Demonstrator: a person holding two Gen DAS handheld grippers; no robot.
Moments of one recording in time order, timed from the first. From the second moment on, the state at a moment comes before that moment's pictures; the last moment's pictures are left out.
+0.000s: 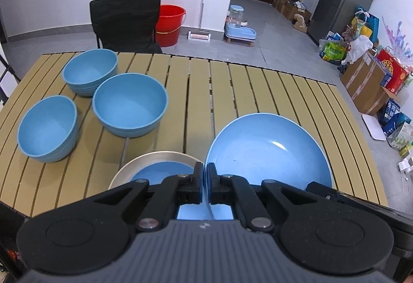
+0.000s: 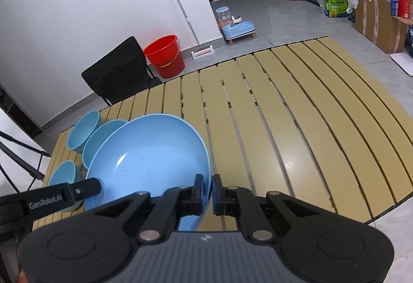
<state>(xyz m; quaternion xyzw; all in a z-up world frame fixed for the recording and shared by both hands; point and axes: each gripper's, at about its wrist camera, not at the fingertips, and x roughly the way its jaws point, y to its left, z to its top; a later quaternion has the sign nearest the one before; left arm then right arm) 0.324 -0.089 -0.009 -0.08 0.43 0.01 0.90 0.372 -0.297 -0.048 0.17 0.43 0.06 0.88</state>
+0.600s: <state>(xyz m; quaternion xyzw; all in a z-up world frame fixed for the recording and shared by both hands) 0.297 -0.039 -0.006 -0.11 0.43 0.02 0.90 0.348 -0.239 -0.041 0.15 0.43 0.07 0.88</state>
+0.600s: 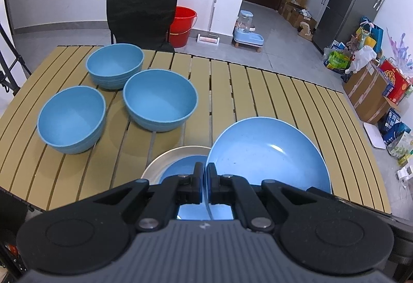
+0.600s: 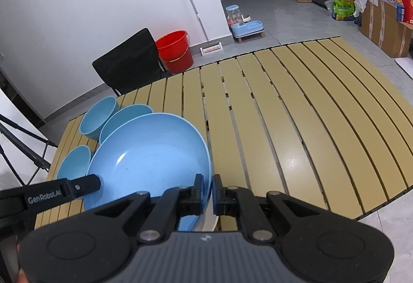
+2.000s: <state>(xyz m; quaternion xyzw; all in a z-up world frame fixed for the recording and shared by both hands) 0.325 -0.010 -0.105 -0.04 0.44 0.03 0.90 0.374 -0.175 -0.126 0.10 0.47 0.06 0.88</state>
